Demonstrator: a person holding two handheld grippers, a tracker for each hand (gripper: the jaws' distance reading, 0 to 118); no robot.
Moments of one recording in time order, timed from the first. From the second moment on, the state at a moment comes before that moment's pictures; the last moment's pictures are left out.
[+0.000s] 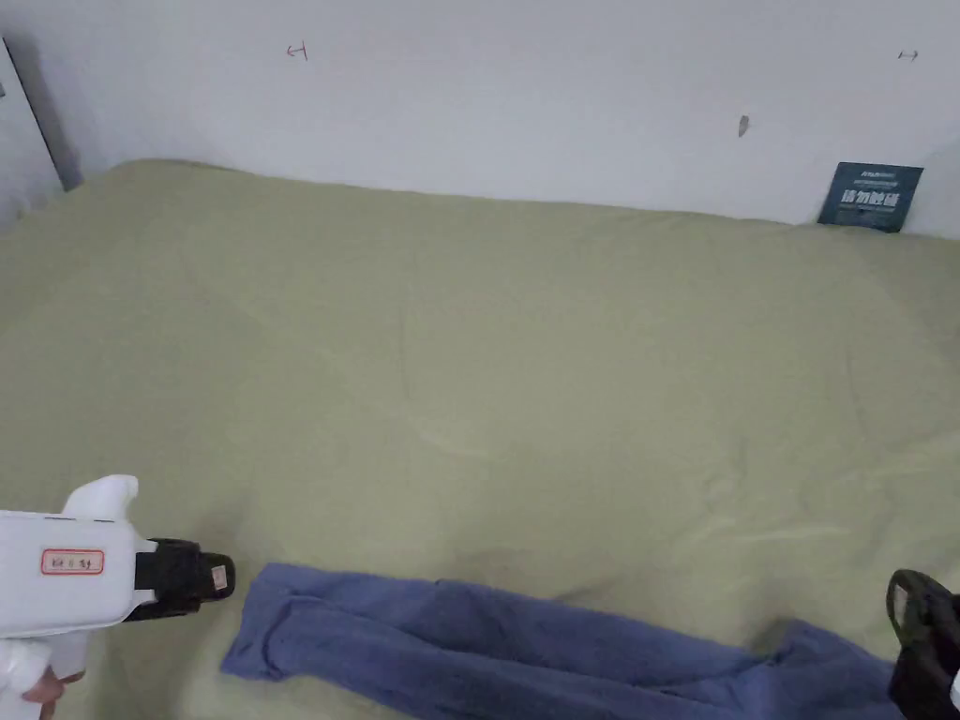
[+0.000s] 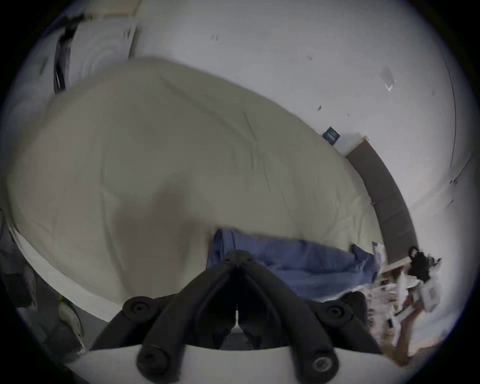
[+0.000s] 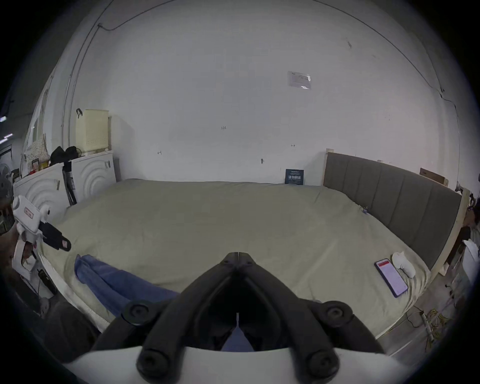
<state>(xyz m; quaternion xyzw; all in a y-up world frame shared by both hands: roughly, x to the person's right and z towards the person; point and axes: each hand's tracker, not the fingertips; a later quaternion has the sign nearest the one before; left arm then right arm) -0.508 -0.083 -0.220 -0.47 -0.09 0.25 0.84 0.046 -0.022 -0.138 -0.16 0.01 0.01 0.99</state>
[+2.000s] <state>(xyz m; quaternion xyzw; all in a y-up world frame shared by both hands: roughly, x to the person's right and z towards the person) -0.196 -0.088 -0.251 -0.54 -0.20 0.05 0.81 0.110 -0.014 -0.102 -0.17 0.00 -0.07 0.98</state>
